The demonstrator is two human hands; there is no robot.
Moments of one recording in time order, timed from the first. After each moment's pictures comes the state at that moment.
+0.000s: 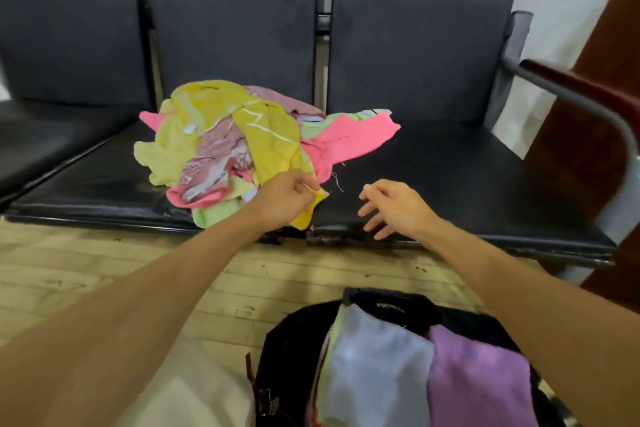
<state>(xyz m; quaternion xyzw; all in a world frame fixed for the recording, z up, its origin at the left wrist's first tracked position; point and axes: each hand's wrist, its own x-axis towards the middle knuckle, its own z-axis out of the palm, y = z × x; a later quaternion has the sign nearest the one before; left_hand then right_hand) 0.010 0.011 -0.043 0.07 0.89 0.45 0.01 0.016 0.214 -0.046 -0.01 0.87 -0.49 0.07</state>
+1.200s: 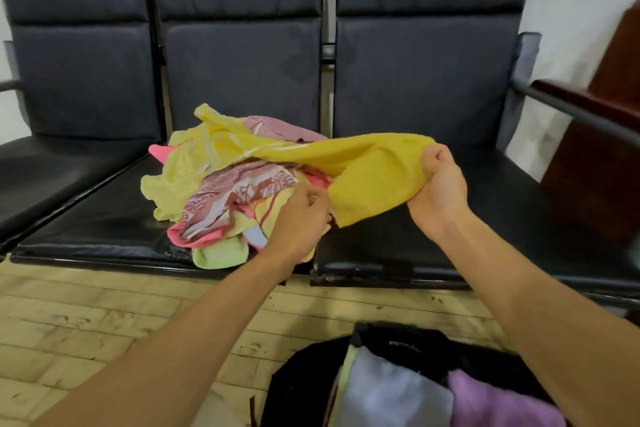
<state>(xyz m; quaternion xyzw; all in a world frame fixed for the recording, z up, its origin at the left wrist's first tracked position) 0.001 0.045 -0.025 0.00 0.81 0.58 -0.06 -0.030 0.226 -0.003 0.03 0.50 -0.86 -0.11</state>
